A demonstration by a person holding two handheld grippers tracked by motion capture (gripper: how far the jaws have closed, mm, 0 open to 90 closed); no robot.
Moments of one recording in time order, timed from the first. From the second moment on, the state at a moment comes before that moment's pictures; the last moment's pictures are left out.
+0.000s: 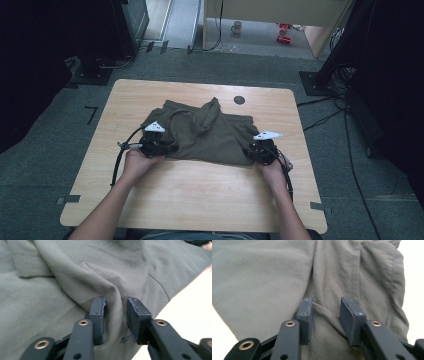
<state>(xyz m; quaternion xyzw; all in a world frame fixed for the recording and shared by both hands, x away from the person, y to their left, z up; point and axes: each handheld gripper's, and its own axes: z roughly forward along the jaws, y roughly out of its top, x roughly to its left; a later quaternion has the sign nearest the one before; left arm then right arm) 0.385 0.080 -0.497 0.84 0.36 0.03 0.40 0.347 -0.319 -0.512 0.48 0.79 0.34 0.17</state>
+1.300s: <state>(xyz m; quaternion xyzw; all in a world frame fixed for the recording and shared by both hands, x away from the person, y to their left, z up) 0.464 0.100 -0.491 0.81 0.41 0.10 0.40 0.449 -0.233 -0.474 0.47 0.76 0.42 0.17</state>
